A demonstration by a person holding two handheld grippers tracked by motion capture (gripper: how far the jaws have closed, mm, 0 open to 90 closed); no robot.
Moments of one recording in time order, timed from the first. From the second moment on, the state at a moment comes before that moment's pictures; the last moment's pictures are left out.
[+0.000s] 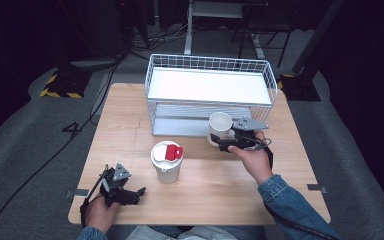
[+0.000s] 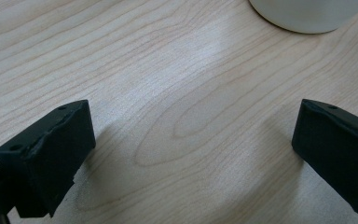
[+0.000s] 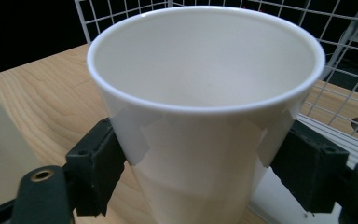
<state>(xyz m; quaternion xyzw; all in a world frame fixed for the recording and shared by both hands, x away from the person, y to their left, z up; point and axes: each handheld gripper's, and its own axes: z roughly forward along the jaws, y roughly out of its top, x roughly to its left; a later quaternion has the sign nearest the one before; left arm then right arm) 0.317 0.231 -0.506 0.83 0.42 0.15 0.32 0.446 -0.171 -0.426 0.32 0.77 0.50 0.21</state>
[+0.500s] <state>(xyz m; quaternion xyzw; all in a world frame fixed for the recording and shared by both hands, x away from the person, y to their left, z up) 0.317 0.231 -0.506 0.83 0.42 0.15 0.32 0.478 -0.148 -0.441 0.32 0.77 0.50 0.24</state>
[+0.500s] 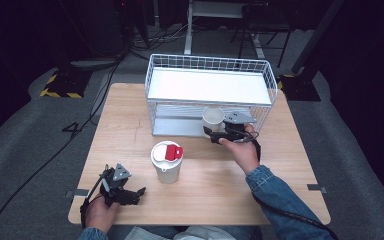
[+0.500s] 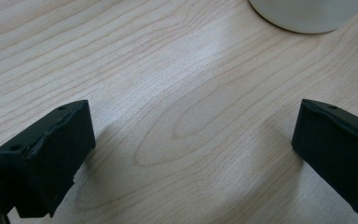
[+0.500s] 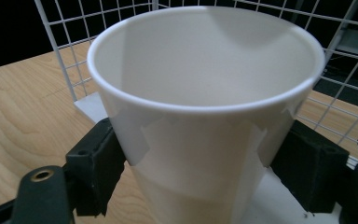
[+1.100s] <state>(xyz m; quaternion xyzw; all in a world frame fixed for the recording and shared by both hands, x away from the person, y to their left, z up) 0.318 0.231 -0.505 0.83 0.42 0.15 0.32 0.501 -0.118 -0.458 0.33 0.75 0.50 0.28</state>
